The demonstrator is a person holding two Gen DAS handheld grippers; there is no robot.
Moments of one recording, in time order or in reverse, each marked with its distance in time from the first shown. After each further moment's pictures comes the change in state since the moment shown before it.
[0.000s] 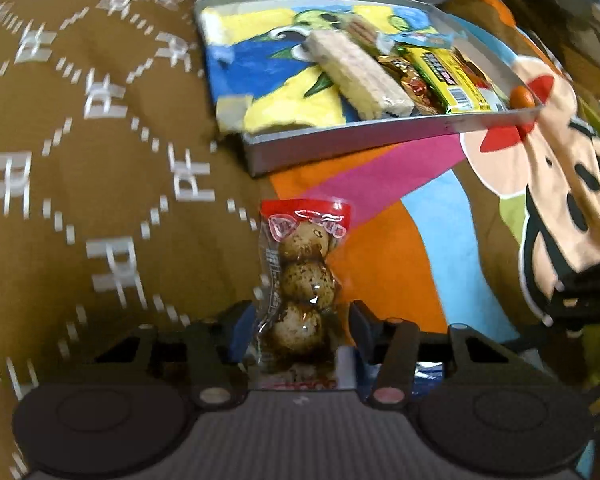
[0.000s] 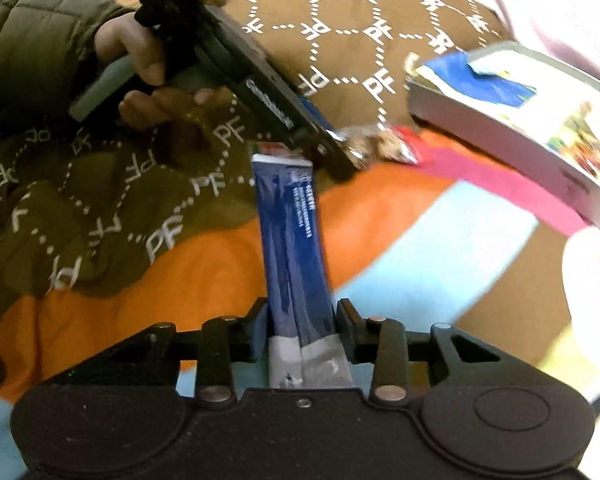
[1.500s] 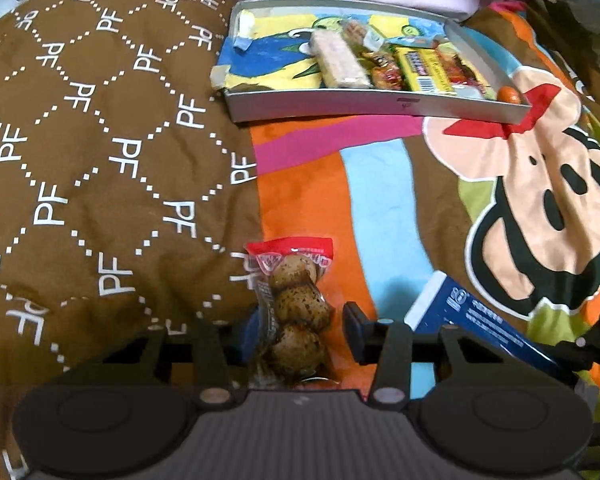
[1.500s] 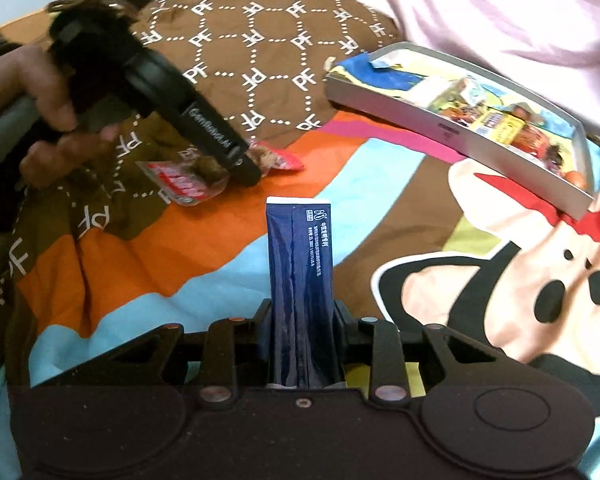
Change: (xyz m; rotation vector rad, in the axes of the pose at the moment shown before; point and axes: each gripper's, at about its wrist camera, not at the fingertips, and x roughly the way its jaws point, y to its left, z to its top) left arm -0.045 -0.090 -0.055 -0.156 -0.051 0.176; right arm -0.061 0.060 -0.048 0.108 -0.036 -0.320
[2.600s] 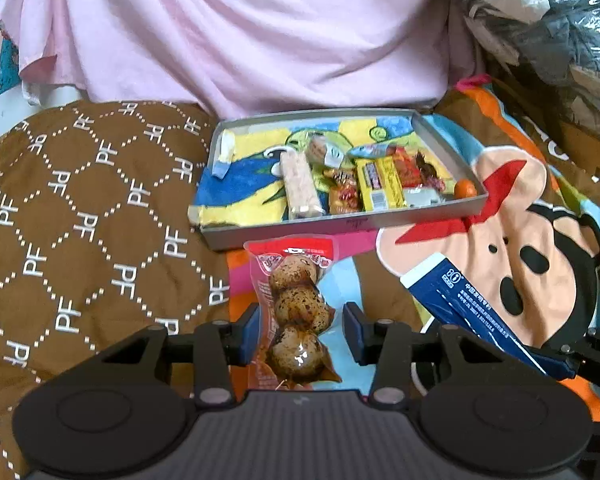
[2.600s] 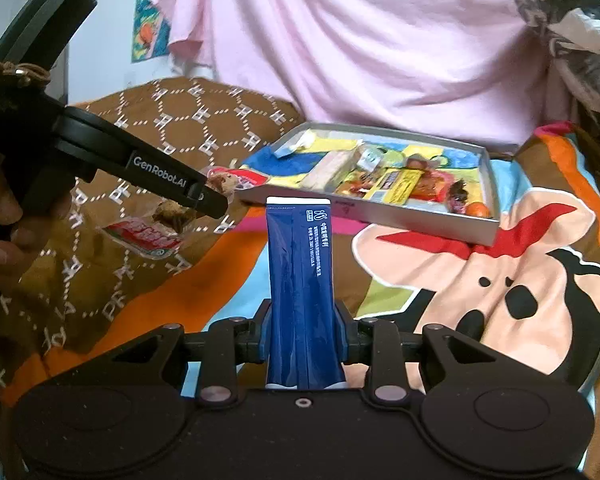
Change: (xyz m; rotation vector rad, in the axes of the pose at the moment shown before) left arm -0.049 -0.055 0.031 0.045 -0.270 0.057; right arm -0.036 -0.040 0.005 0.210 -0.268 -0.140
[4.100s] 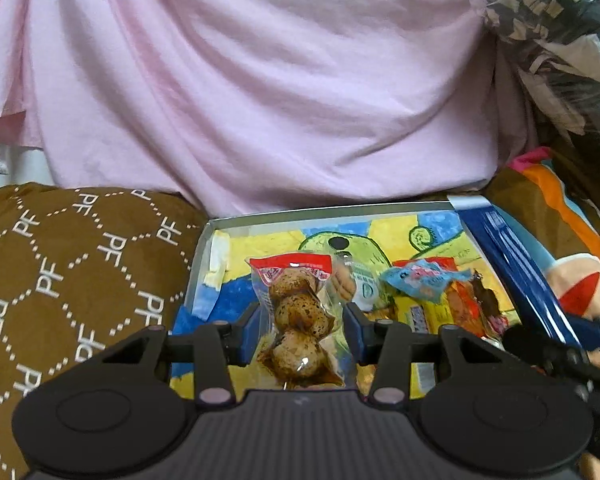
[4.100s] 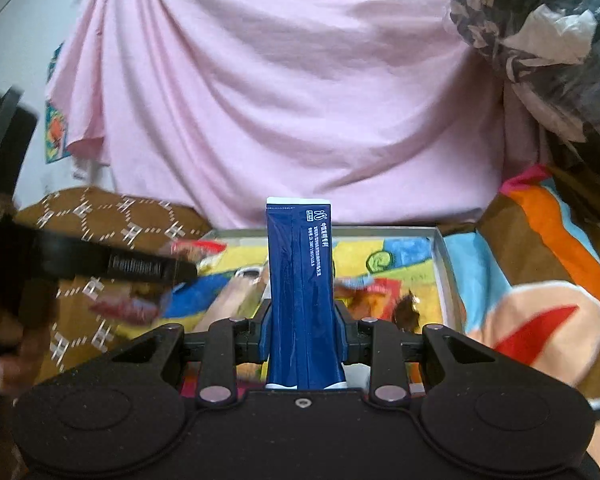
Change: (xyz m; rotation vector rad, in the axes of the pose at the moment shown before) left arm 0.115 0.012 0.111 -0.022 -0.157 0.047; right arm 0.116 -0.098 0.110 0.160 -0.206 -0.106
